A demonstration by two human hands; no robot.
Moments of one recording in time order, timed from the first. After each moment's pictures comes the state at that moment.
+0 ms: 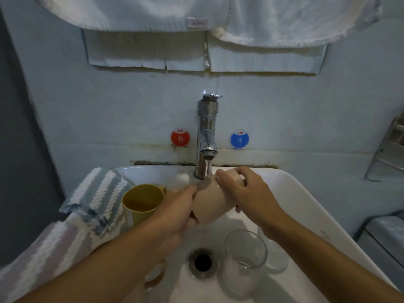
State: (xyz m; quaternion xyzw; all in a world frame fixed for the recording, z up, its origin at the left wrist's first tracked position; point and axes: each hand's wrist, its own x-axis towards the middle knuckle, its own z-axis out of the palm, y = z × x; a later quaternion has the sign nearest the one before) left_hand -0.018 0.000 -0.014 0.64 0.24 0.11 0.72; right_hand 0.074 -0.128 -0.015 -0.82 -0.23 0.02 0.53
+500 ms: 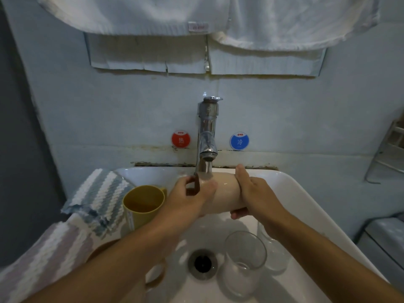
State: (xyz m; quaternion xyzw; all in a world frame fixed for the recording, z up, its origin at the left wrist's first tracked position) left_hand -0.019 -0.002 -0.015 0.74 0.17 0.15 0.63; right_hand 0.086 -0.131 -0.019 -0.82 -0.14 0.09 0.54
